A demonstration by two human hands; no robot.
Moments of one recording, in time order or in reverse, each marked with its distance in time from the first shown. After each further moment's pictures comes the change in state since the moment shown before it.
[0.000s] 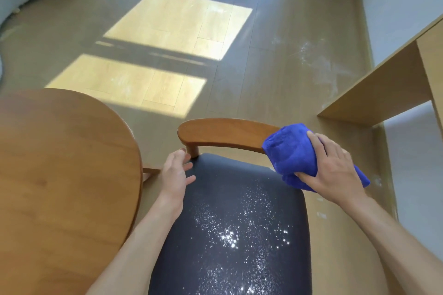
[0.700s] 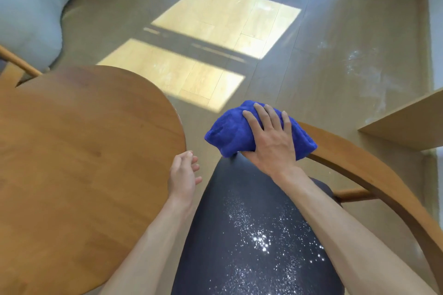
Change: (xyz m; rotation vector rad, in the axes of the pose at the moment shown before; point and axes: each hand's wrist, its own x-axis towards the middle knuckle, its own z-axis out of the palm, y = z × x) left_hand 0.020 -0.015 -0.079 -0.065 0.209 -0.021; right_hand 0.071 -0.209 0.056 -0.062 0.167 -0.420
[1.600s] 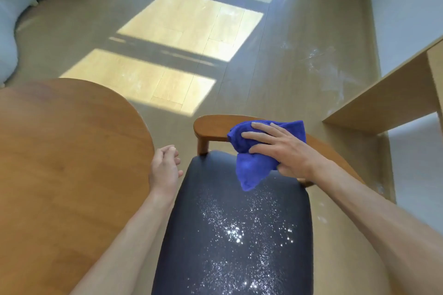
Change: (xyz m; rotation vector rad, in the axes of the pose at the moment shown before) left_hand -0.018 0.012 0.033 0.083 -0.040 0.105; right_hand -0.051 0.104 -0.069 0.140 -0.395 -0.410
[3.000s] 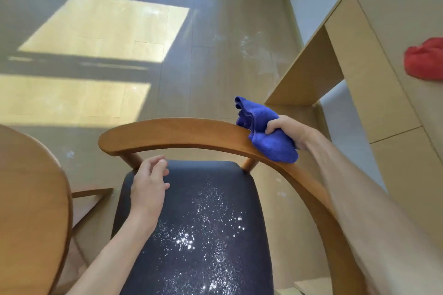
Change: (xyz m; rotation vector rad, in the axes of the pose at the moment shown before) left_hand -0.058 -0.023 0.100 0.191 -0.292 0.147; right_hand -0.133 0.107 -0.002 1.344 0.152 1.096
